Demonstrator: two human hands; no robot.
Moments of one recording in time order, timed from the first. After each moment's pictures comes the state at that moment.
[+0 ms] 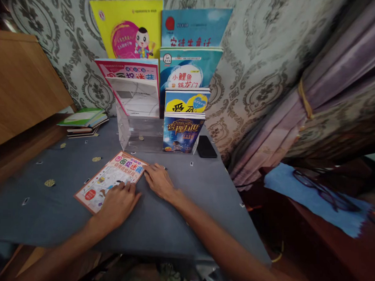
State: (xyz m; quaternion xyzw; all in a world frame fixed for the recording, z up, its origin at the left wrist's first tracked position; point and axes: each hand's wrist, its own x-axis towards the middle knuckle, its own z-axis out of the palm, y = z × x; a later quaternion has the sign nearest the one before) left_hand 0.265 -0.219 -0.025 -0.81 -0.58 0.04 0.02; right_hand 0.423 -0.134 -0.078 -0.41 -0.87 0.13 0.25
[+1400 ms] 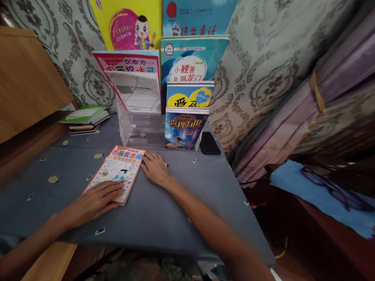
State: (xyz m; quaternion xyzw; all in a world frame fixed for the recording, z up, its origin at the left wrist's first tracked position) left_hand 0.148 -0.217 -0.055 -0.93 -0.36 -0.10 0.01; right_hand 0.401 -0.098 -0.085 -0.42 -0.88 0.09 0.22
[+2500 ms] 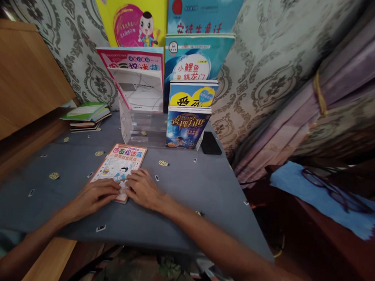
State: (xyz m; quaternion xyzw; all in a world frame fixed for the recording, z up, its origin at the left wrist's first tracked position) left_hand 0.148 -0.216 -0.051 -0.88 -0.42 -0.17 -0.15; right_hand 0.378 -0.168 -0.078 -0.27 -0.92 0.13 0.24
